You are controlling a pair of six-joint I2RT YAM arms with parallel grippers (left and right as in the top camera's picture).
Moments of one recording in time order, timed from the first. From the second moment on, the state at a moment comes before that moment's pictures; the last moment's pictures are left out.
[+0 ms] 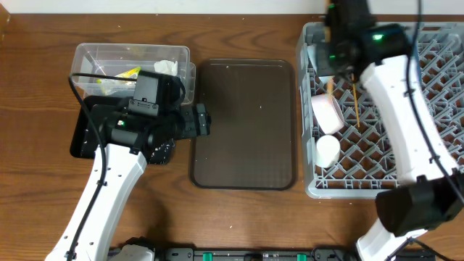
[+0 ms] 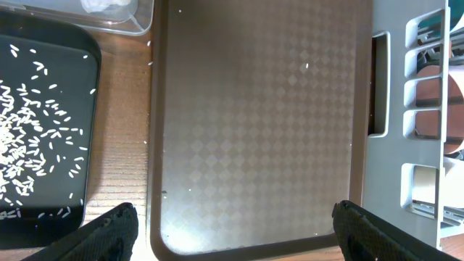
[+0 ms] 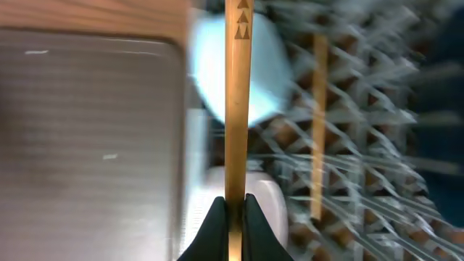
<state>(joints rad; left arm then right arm) -0.23 1.31 1.16 -0.89 0.23 -0.39 0.20 1.86 1.92 -1.17 0.13 0.17</state>
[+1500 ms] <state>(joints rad) -0.23 1.31 1.16 -0.89 0.23 -0.39 -0.04 1.92 1.63 -0.90 0.04 -0.04</state>
